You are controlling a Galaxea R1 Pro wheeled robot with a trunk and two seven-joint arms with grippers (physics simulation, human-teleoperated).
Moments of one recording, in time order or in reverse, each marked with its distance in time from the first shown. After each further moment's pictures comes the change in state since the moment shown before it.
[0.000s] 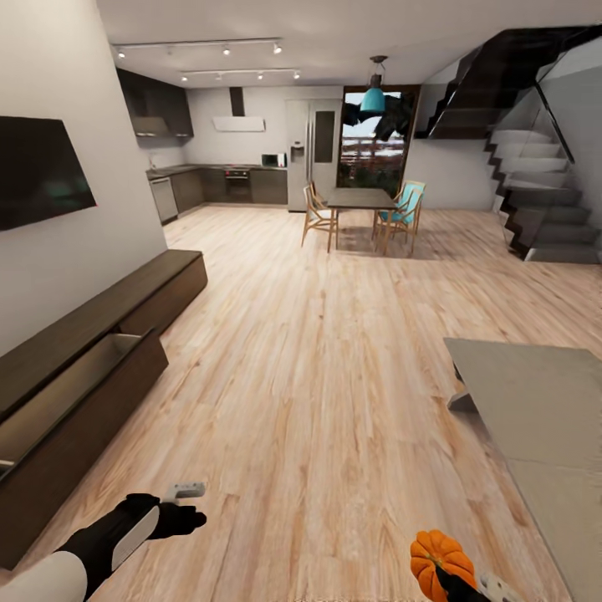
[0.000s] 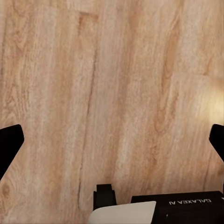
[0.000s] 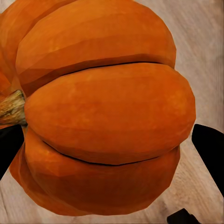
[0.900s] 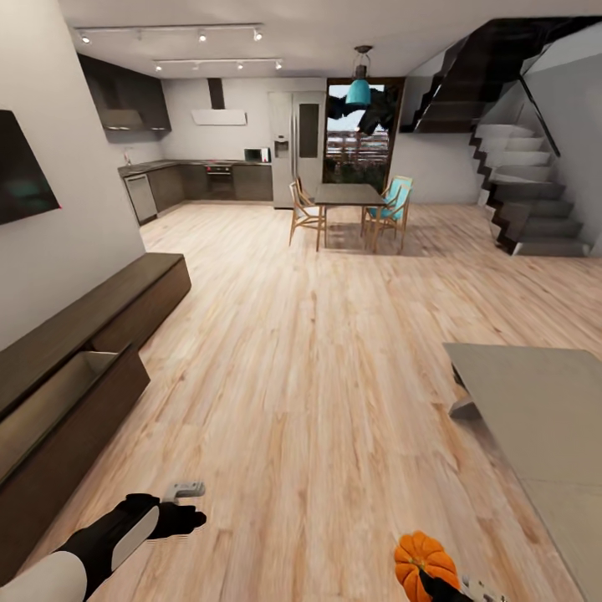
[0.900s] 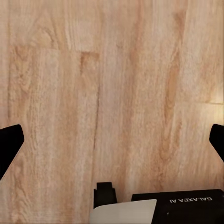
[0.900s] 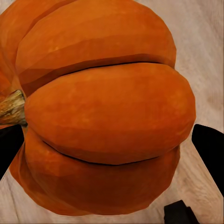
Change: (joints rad) left arm 0.000 0.001 0.000 0.000 -0.001 -0.005 -0.001; right arm 0.000 0.042 0.000 0.002 0.119 -0.013 -0.003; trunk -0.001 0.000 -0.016
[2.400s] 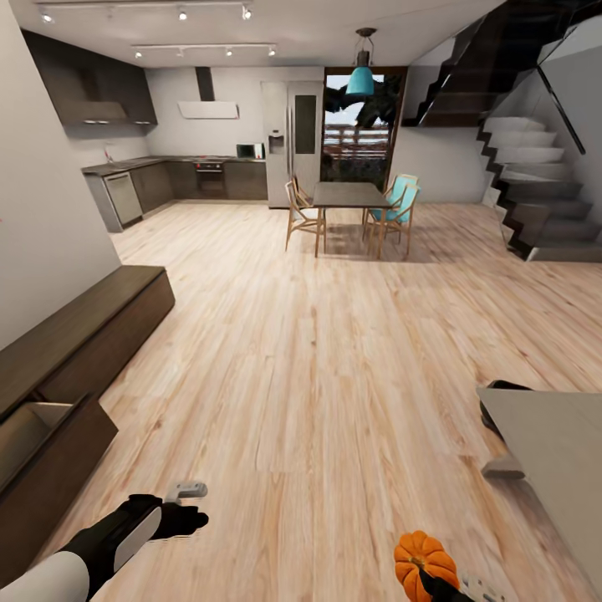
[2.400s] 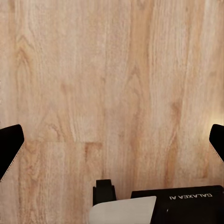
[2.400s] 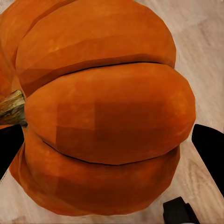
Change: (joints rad) left arm 0.000 -0.007 -0.010 0.000 -0.002 -0.005 0.001; right arm 0.000 0.001 -0.006 -0.001 -0.002 -0.001 0.000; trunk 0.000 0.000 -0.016
